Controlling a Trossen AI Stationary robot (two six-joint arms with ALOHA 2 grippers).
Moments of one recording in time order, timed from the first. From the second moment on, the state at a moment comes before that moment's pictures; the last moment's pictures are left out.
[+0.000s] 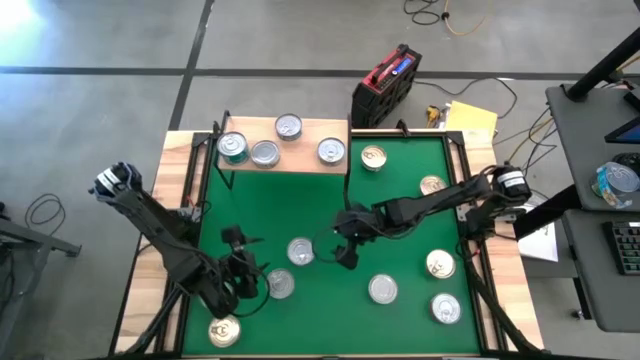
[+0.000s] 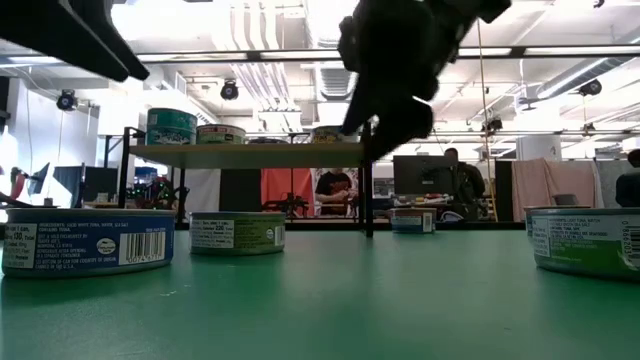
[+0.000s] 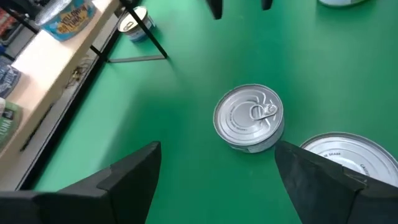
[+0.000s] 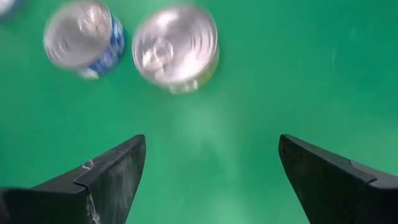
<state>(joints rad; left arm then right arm) -0.81 1.41 0.95 -0.85 -0.94 -0.80 0.15 1.72 1.18 -0.40 0.05 0.51</state>
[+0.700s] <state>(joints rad) -0.78 1.56 0.95 -0.78 -1.05 -0.83 0.28 1.72 1.01 -0.14 0.34 0.54</state>
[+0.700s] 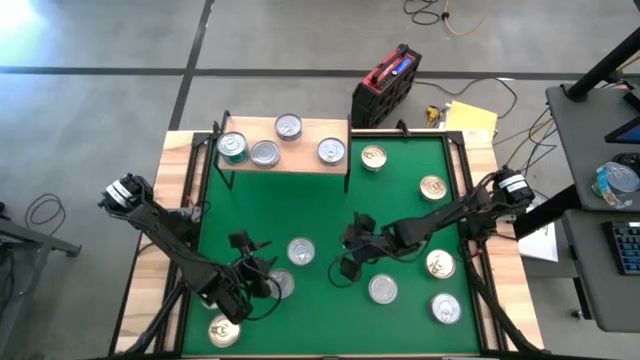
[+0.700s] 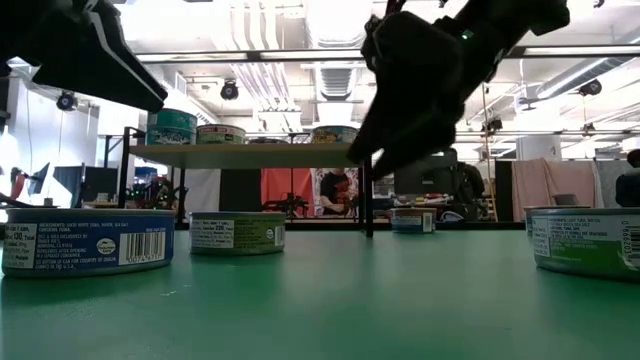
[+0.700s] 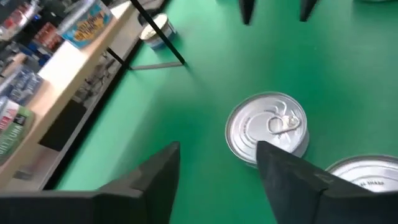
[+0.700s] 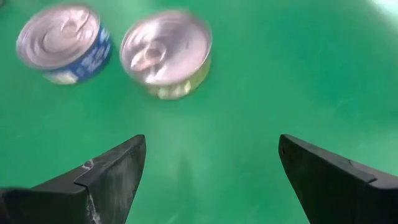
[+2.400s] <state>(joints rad) -0.58 1.55 0.80 -0.49 -0.87 -0.49 0.14 1.84 0.82 0.75 0.17 -0.02</state>
